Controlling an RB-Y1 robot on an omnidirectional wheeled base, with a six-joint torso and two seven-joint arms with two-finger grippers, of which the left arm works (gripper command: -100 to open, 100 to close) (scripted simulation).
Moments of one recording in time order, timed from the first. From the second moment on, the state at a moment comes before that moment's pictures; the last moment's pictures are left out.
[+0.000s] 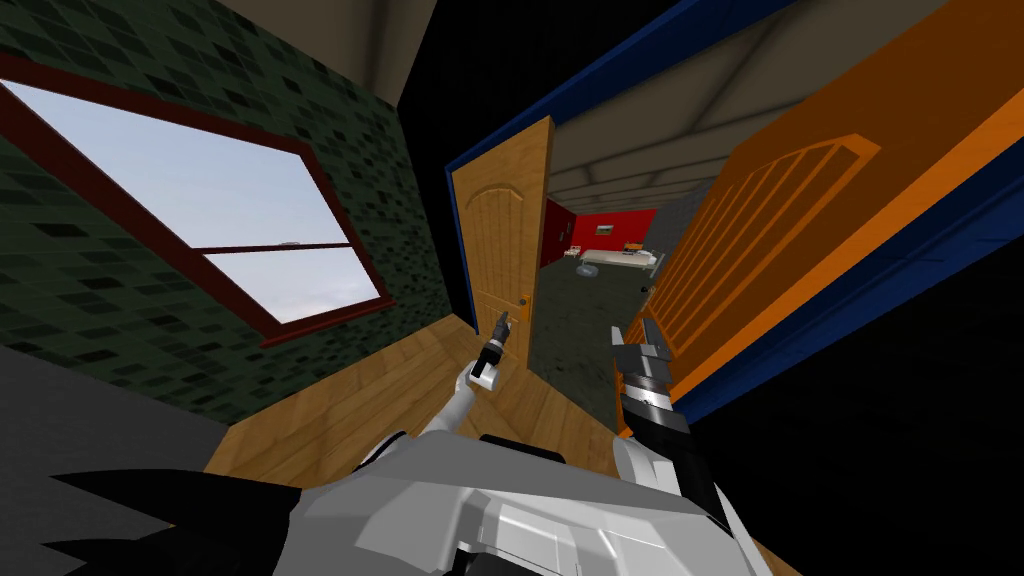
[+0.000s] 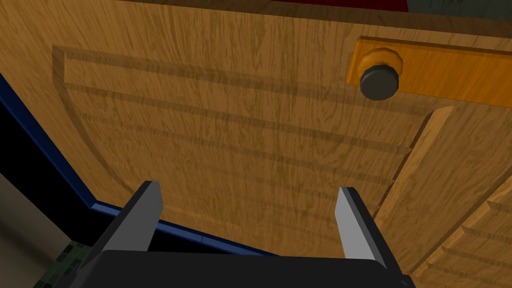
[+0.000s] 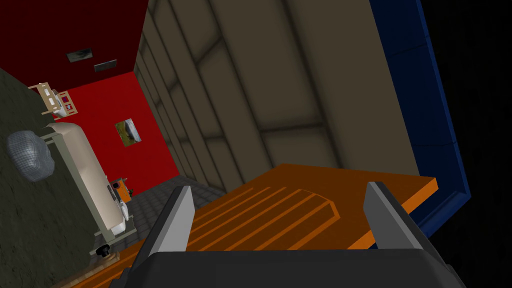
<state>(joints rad) -0.22 0.06 -0.20 -1.13 0.13 -0.53 0.03</state>
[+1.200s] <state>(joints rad) -0.40 0.03 -0.24 -0.82 0.14 -0.53 0.03</state>
